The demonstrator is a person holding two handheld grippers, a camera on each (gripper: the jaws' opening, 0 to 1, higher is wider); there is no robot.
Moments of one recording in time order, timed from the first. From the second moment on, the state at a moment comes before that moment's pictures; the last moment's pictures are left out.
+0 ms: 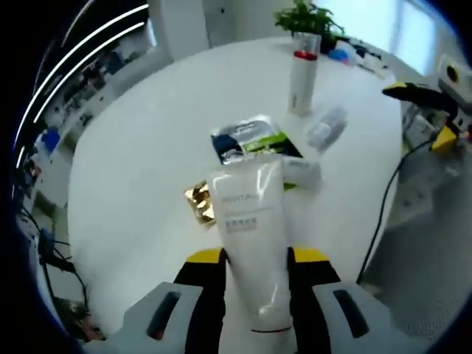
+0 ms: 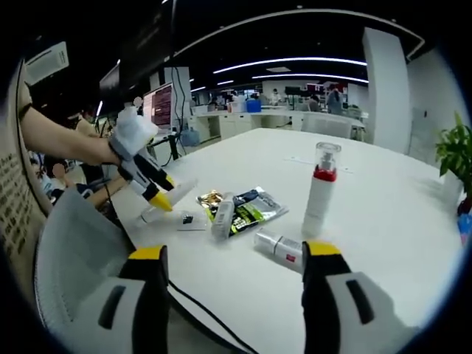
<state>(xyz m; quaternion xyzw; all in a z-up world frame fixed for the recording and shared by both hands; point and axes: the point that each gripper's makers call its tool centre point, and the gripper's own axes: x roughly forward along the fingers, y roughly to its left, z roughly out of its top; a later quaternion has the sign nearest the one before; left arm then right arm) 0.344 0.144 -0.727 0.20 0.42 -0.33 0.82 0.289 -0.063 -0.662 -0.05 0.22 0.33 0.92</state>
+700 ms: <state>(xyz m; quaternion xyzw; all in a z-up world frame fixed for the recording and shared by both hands) 0.334 0.114 -0.685 0.16 0.33 -0.33 0.87 0.288 -0.062 -0.660 -0.06 0.21 0.33 0.92</state>
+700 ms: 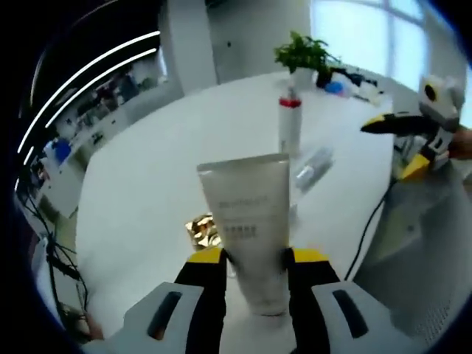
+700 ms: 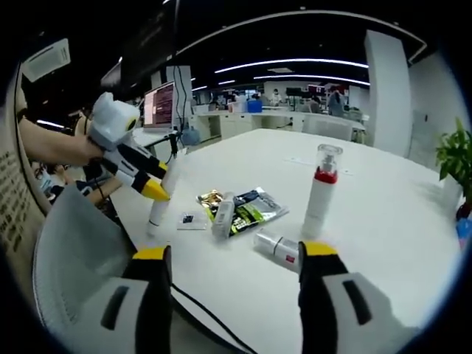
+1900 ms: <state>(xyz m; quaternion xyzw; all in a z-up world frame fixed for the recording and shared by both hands) 0.301 0.039 -0.674 0.12 0.23 -0.37 0.90 0.305 0.047 -0.646 -0.06 0.19 0.42 0.89</state>
